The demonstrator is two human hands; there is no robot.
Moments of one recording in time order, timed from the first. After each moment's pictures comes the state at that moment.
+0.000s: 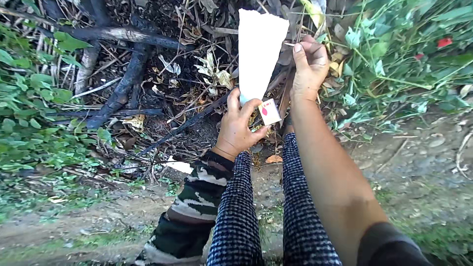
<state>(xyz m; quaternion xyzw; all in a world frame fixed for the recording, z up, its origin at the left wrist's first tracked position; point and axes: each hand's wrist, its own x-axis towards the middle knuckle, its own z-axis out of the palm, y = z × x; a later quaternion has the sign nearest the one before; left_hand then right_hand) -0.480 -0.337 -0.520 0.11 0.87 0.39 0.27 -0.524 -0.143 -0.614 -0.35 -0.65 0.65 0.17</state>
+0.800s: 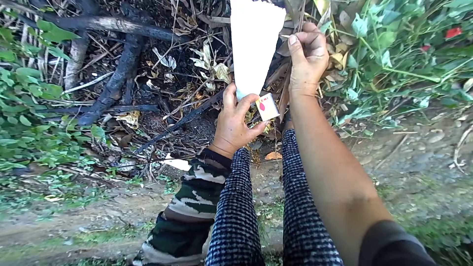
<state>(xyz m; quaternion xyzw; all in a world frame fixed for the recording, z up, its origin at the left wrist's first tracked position) -0.473 -0.344 -0.524 0.11 0.87 0.40 0.27 -0.522 -0.146 -0.619 -0.31 -0.71 0.61 0.16</state>
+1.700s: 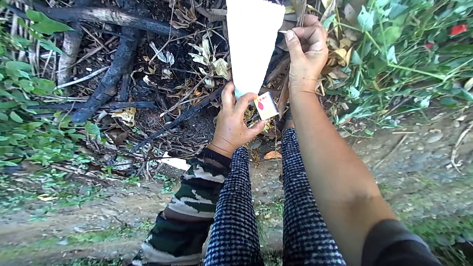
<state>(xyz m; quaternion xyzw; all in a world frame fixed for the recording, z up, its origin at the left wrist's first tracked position) -0.462 -0.349 -0.531 0.10 0.87 0.41 0.26 -0.521 -0.151 -0.621 -0.30 -0.73 0.59 0.14</state>
